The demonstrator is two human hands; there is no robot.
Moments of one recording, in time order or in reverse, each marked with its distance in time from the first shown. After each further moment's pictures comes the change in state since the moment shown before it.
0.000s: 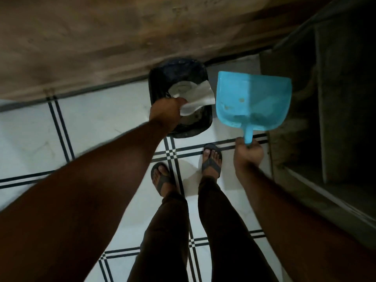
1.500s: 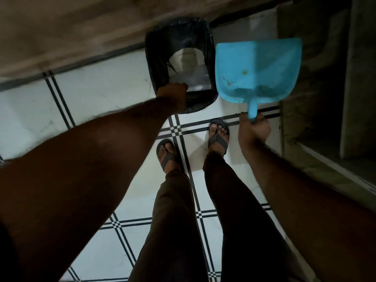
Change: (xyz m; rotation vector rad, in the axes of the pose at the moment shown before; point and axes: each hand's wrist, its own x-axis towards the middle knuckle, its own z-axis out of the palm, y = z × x) left_hand 0.019 -0.006 0.049 0.087 -0.352 -0.093; right_hand -0.005 0.004 0.001 -0.032 -0.092 -0.040
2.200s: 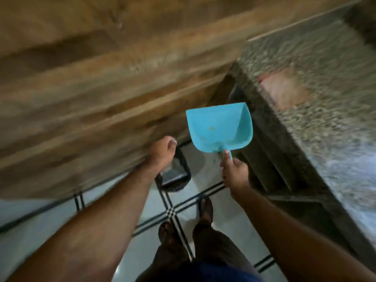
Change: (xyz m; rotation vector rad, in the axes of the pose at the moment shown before) left_hand -0.361 0.063 -0.235 -0.459 0.533 0.358; right_hand -0.255 -0.196 -0.273 0.576 -0.083 -0.124
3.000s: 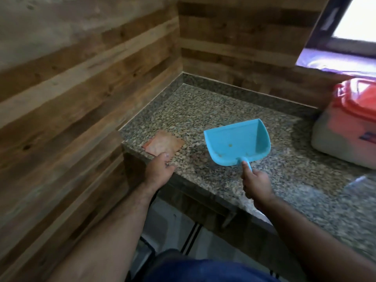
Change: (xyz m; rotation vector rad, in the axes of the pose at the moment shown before) left_hand 0.005 0.353 0.120 0.259 -0.141 0.470; right_hand -0.008 -0.055 -0.355 0.299 0.461 -0.094
